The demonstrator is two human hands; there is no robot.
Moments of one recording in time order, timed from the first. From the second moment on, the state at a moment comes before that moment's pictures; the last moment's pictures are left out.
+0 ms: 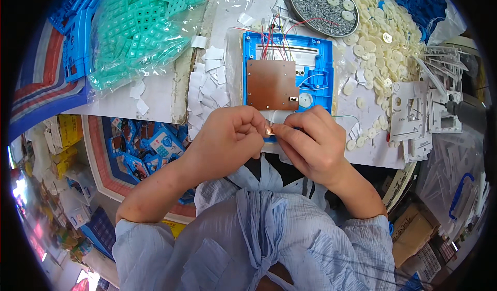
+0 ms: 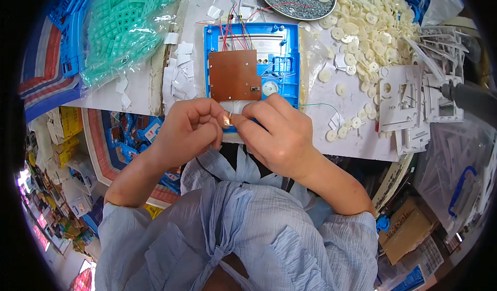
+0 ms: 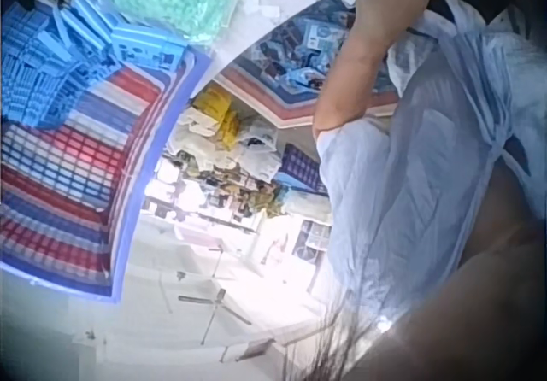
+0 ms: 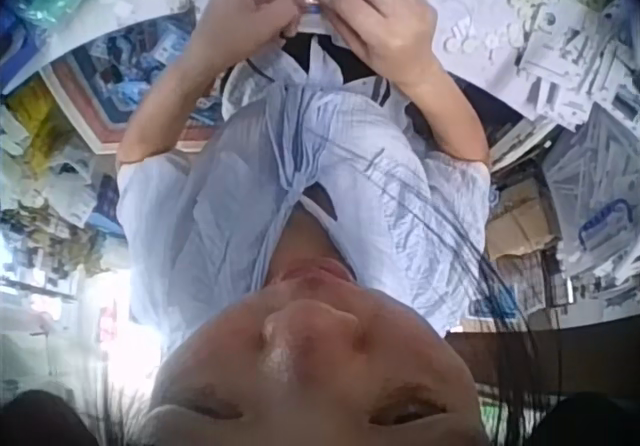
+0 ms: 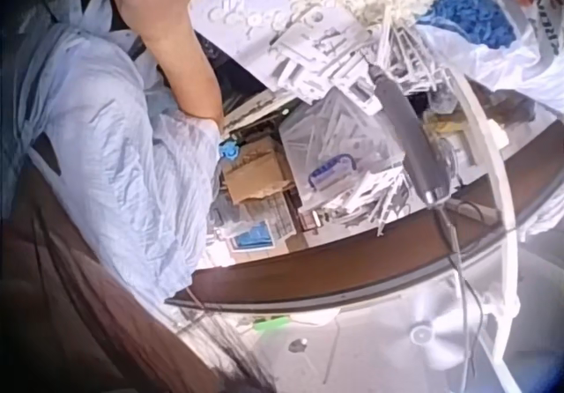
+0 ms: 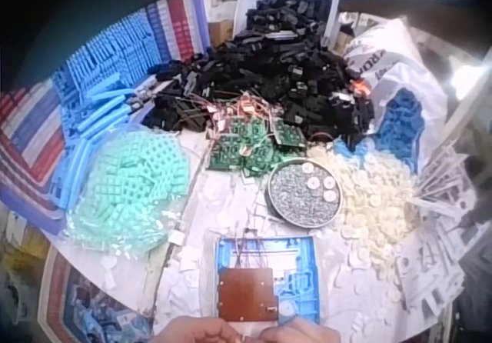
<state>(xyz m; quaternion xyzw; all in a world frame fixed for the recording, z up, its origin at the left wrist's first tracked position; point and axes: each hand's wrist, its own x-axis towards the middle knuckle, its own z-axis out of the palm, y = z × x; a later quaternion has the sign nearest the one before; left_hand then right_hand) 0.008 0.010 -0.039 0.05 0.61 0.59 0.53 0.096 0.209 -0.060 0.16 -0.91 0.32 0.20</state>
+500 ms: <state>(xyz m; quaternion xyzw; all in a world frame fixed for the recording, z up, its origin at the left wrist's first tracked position) 0.009 0.012 -0.040 0.07 0.64 0.57 0.51 0.096 0.208 -0.060 0.17 -0.91 0.33 0.19</state>
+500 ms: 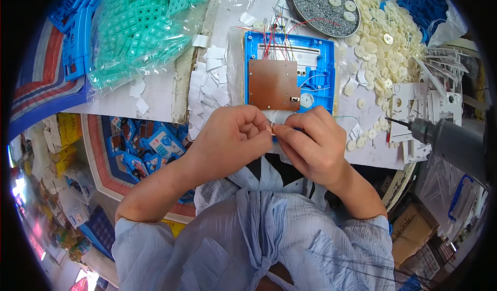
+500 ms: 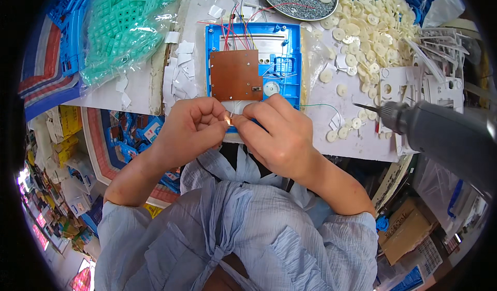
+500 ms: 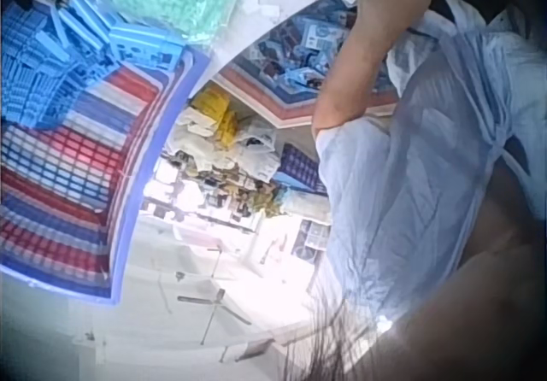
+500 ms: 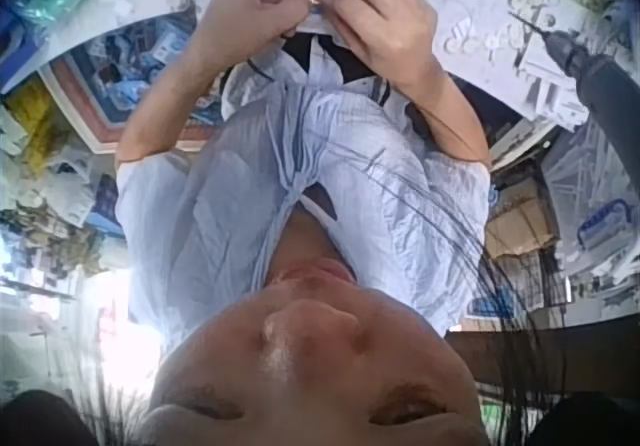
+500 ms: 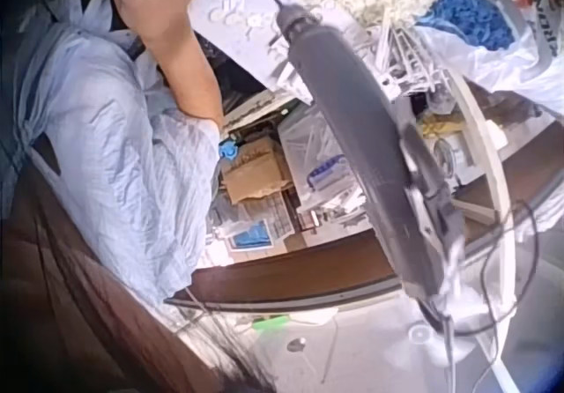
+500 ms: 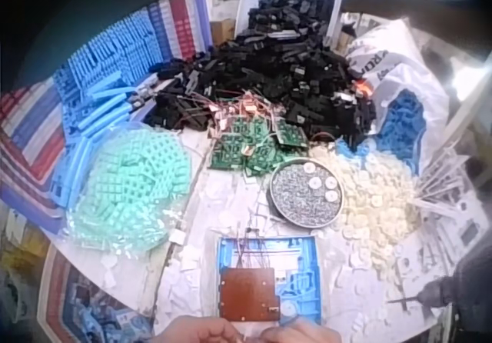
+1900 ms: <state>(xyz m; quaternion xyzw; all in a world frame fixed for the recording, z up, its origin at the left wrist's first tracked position) 0.014 0.021 -0.030 0.20 0.70 0.57 0.38 0.101 0.212 -0.041 -0.09 -0.76 0.64 -0.04</state>
